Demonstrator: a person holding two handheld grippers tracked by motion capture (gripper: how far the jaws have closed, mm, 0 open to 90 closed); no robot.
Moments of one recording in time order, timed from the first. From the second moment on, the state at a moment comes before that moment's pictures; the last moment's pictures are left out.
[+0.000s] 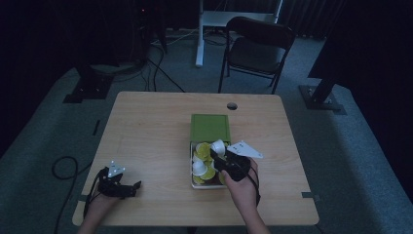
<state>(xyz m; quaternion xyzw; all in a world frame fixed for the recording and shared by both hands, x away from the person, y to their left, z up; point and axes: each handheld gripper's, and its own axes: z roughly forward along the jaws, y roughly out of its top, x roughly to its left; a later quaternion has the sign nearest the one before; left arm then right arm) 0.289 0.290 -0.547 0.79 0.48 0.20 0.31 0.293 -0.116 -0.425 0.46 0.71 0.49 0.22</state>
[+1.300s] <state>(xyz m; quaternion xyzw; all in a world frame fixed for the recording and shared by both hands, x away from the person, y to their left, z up) 0.289 0.290 -0.547 0.79 0.48 0.20 0.31 0.304 -0.232 -0.450 0.51 0.66 0.47 0.30</state>
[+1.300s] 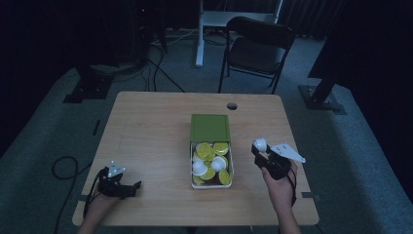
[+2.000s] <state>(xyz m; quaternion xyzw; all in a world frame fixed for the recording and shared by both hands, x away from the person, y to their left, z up) 0.289 0.290 -0.547 0.79 0.48 0.20 0.31 0.315 -0.273 -0.490 0.55 0.65 0.43 0.30</state>
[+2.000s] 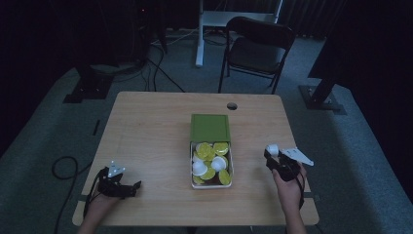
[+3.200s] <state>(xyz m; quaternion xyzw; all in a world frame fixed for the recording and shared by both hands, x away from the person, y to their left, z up) 0.289 0.290 -0.547 0.79 0.48 0.20 0.31 0.329 -0.290 -0.538 0.59 0.66 0.37 0.27</state>
